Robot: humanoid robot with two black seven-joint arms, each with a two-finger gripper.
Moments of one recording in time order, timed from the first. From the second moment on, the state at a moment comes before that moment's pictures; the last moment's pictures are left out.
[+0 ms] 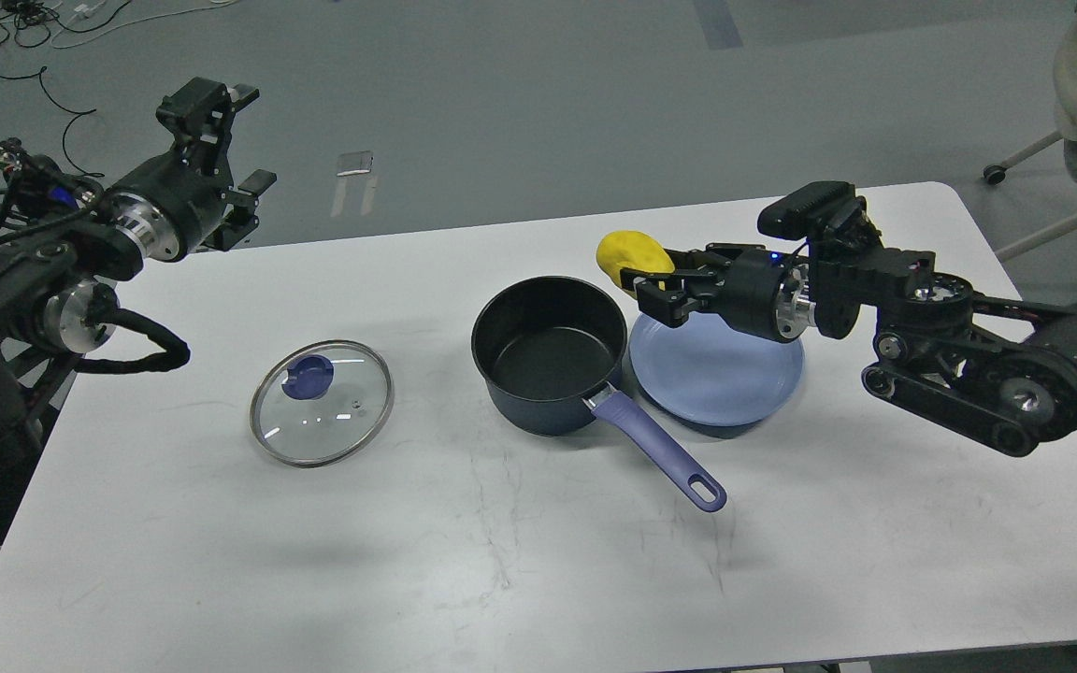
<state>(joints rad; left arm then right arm) -1.03 0.60 -0.37 -0.83 0.26 -0.18 -0.18 0.88 -0.38 0.34 1.15 -1.72 0.07 0.12</state>
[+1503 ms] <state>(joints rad) -0.80 0.45 -0.74 -0.86 0.03 -0.37 -0.03 0.73 -0.08 1.14 1.02 -0.58 0.12 -0.16</state>
